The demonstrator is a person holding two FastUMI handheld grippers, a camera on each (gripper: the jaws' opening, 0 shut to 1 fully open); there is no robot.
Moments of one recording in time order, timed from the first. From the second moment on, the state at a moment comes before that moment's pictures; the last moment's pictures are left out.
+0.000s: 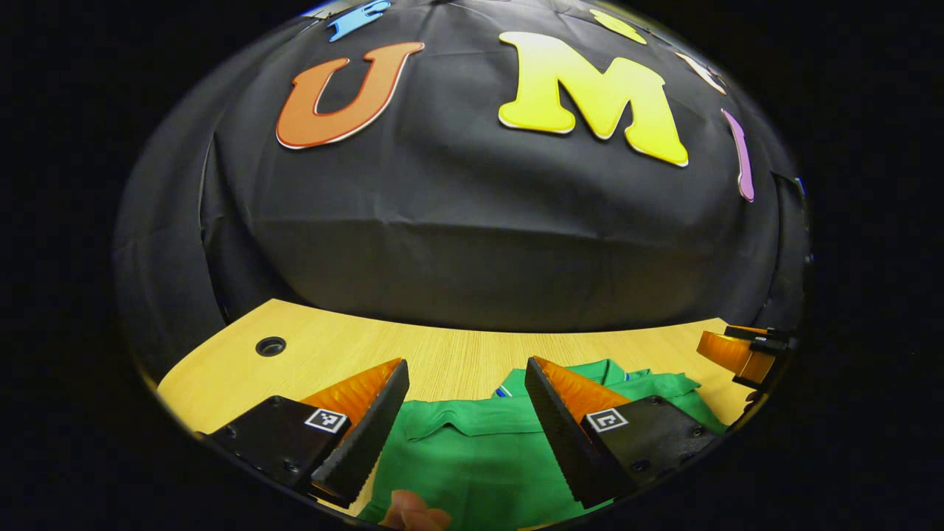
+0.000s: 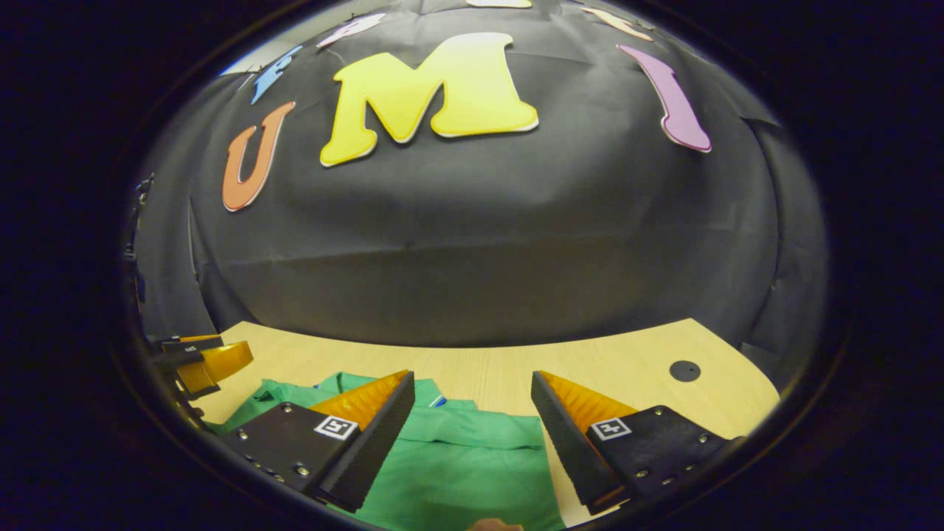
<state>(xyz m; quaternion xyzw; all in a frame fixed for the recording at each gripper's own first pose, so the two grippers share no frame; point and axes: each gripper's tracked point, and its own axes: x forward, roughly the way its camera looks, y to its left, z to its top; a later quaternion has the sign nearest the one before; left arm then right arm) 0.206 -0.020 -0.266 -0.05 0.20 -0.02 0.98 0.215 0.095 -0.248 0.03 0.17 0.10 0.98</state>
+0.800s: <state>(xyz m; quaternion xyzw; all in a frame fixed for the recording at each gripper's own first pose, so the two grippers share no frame) 0.049 -0.034 -0.140 -0.01 0.13 -0.04 0.99 0.043 0.065 -0.143 0.03 0.10 0.11 0.99</state>
